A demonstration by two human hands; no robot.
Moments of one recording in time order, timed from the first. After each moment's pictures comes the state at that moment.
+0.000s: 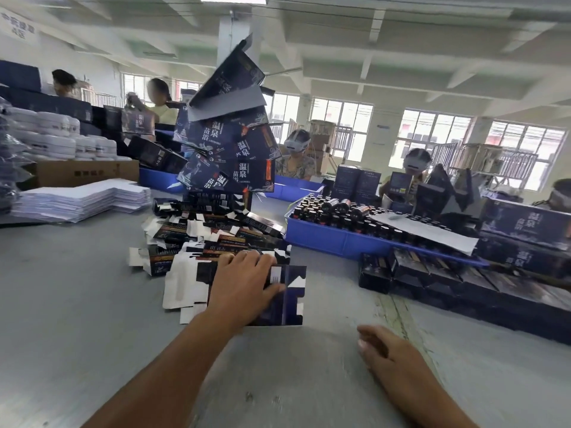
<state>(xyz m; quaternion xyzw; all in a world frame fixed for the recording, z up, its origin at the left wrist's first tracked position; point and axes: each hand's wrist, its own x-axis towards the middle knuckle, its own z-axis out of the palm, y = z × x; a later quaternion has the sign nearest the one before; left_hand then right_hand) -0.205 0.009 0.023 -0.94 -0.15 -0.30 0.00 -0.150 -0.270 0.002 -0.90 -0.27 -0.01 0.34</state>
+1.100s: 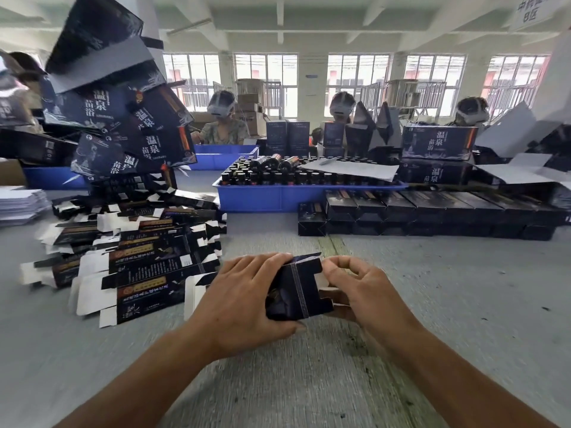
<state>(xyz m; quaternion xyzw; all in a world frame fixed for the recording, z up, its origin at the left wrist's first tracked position) -0.225 -0.096 0.012 -0.96 0.13 -0.23 -0.09 -0.173 -0.303 0.018 -0.69 -0.17 0.08 0.70</state>
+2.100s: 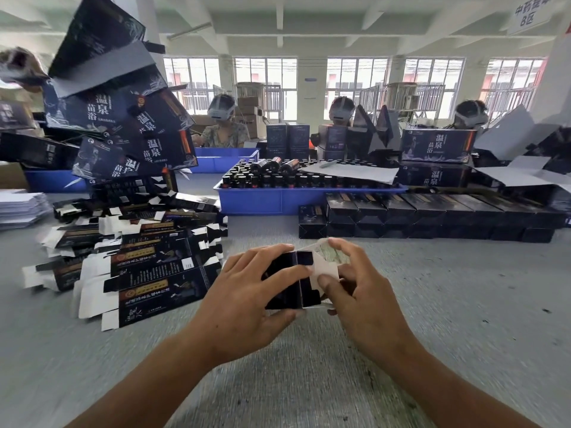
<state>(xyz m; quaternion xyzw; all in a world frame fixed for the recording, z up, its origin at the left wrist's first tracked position) -0.236 -0.098 0.024 -0.93 0.20 -0.32 -0.05 -0.188 -0.300 0.016 -0.78 -0.28 -0.13 0.55</state>
